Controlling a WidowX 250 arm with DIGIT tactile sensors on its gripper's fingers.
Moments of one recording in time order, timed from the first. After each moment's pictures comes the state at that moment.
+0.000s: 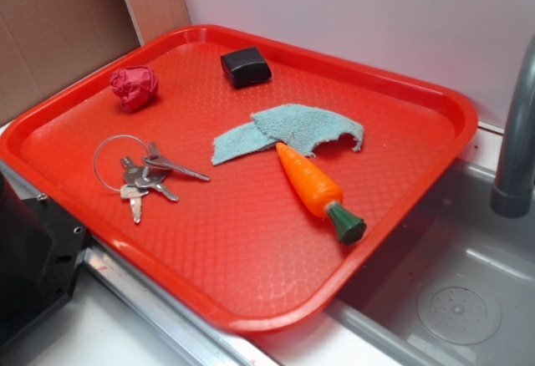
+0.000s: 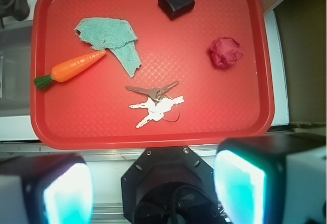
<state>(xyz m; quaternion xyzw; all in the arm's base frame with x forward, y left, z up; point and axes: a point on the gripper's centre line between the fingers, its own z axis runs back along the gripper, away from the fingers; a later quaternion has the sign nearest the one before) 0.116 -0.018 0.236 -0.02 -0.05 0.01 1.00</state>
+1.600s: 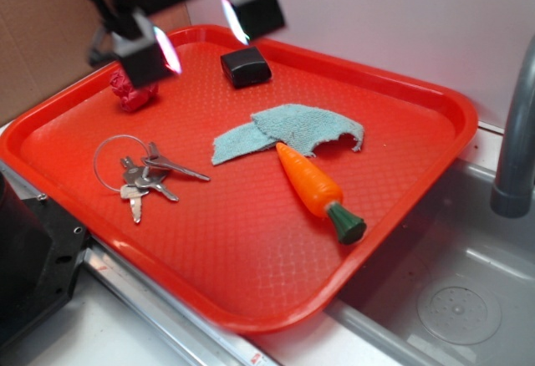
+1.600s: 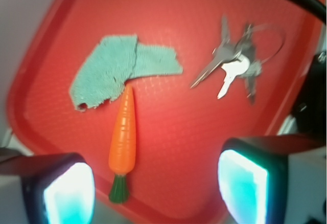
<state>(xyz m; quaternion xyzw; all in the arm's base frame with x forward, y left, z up) 0.195 -0.114 0.132 -0.07 -0.04 0.52 0.85</state>
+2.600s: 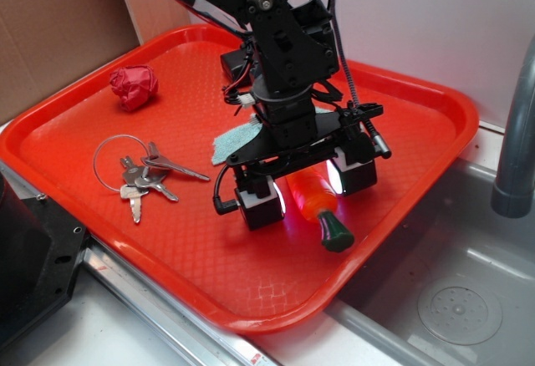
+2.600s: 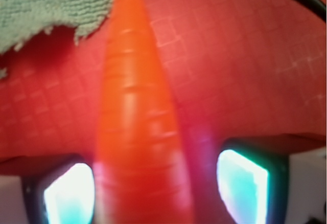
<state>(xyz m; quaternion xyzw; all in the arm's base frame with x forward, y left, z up) 0.221 -0.150 0.020 -0.05 -0.01 0.54 0.84</state>
